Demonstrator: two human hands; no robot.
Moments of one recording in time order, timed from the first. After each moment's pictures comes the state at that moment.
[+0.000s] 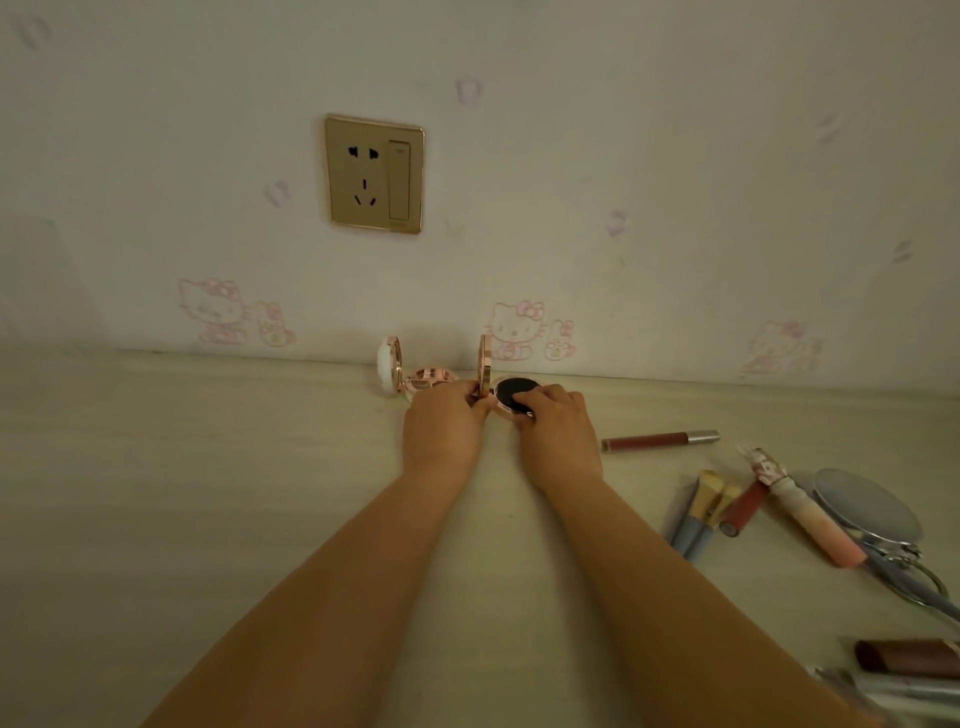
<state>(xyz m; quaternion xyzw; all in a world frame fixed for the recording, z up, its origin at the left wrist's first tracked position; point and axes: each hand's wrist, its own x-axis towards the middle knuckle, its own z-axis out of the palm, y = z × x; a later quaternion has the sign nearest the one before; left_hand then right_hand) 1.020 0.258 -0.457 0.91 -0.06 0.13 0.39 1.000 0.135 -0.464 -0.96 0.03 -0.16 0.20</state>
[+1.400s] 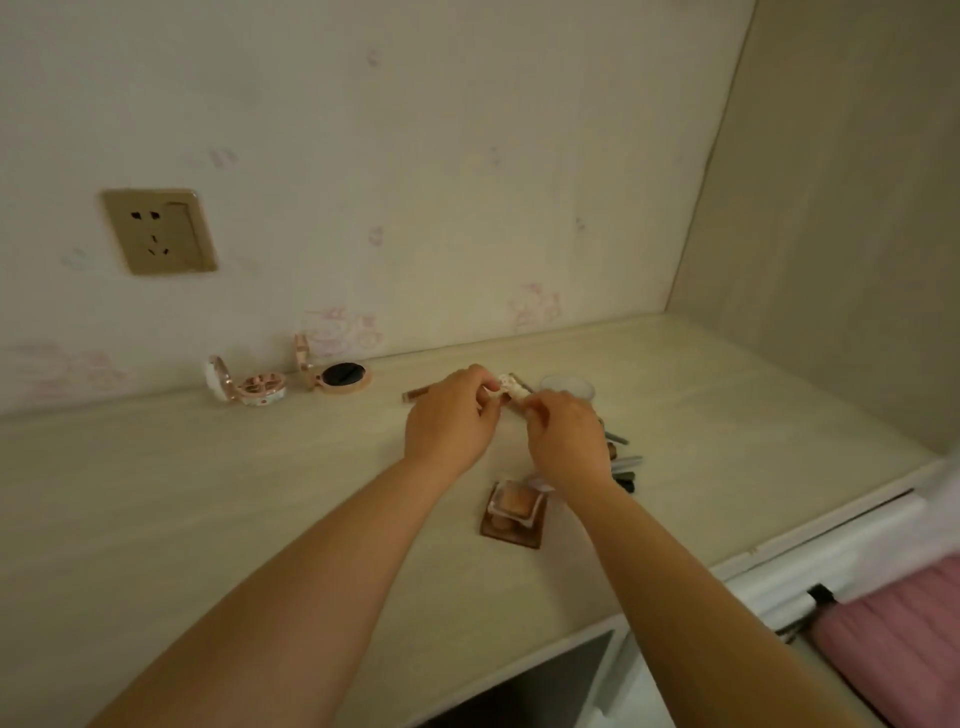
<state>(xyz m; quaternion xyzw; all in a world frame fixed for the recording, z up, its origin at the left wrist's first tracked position) 0.850 0.124 -0.396 0.88 -0.30 0.13 0.34 0.782 0.012 -0.407 -0.92 0.20 -0.24 0.24</state>
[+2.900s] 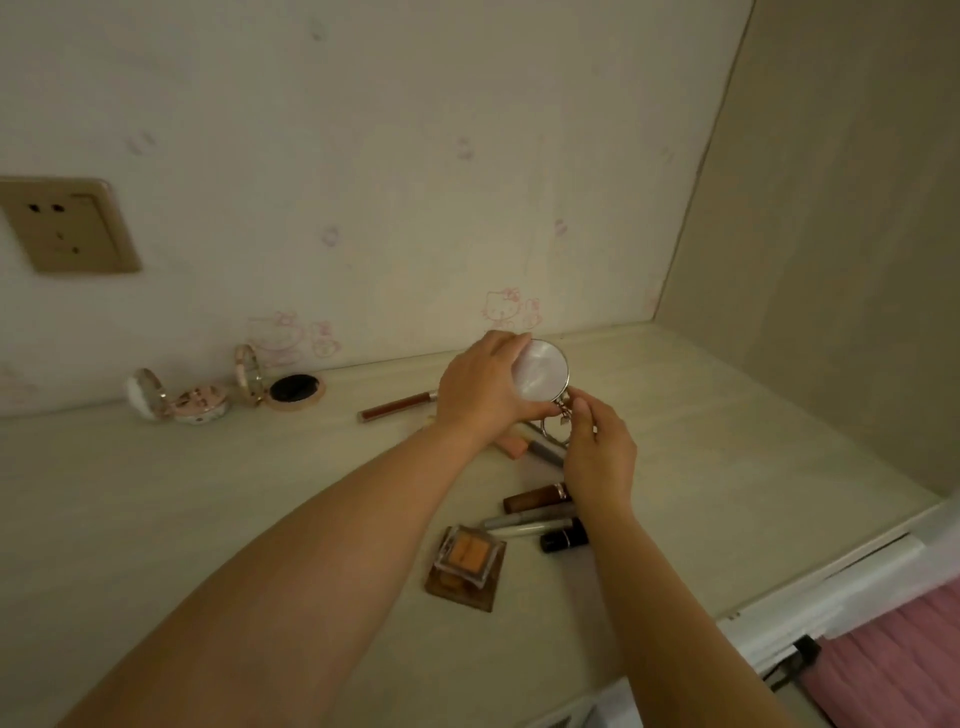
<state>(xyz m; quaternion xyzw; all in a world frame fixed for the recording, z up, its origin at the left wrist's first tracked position) 0.890 0.029 -0.381 0.87 -0.37 0.14 0.28 0.792 -0.055 -0.420 -0.74 0.26 -0.38 0.49</state>
